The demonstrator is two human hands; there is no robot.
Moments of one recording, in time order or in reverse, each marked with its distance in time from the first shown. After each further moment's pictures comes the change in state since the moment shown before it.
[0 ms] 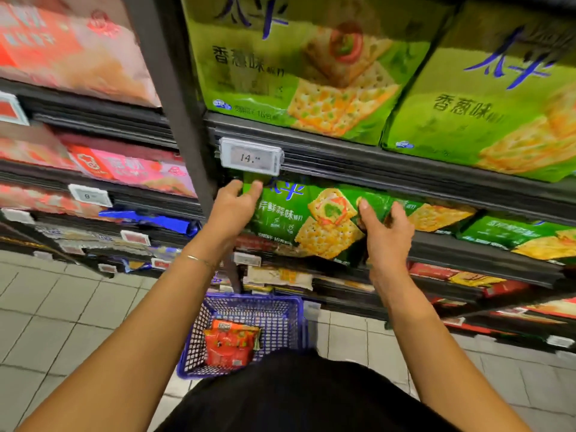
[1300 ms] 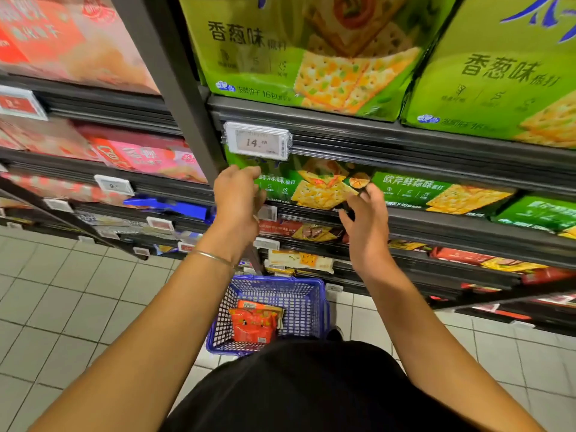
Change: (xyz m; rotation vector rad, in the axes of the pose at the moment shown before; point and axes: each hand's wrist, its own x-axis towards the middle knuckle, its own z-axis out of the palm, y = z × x) left_hand -0.022 0.030 0.000 -0.613 0.163 -0.355; right_hand -0.018 0.006 0.041 0.385 -0.303 0.188
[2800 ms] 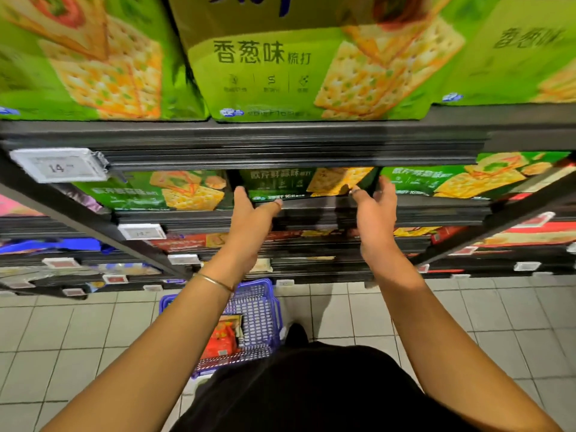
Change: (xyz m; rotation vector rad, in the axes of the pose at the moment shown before) left_hand -0.058 -0.141 0.159 0.552 -0.370 0.061; right_hand 0.063 -0.044 -0.213 -0.232 0.398 -0.007
